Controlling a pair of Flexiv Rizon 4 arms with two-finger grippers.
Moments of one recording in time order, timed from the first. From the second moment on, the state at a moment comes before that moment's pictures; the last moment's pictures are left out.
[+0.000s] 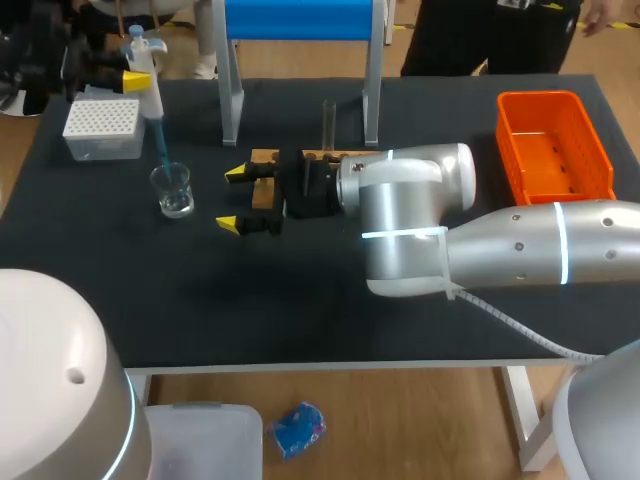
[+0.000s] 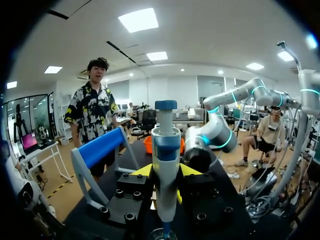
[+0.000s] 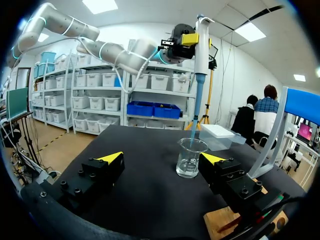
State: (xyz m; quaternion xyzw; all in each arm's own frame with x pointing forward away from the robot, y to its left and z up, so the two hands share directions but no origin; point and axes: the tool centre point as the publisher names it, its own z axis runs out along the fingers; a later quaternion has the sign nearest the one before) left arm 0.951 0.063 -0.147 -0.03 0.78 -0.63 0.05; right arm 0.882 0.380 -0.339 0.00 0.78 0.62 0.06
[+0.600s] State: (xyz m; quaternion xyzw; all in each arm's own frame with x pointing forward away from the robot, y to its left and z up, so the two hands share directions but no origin) left arm 0.953 0.061 -0.169 -0.03 0.77 -0.64 0.04; right arm 0.882 0.380 -0.339 0.00 0.78 0.62 0.06
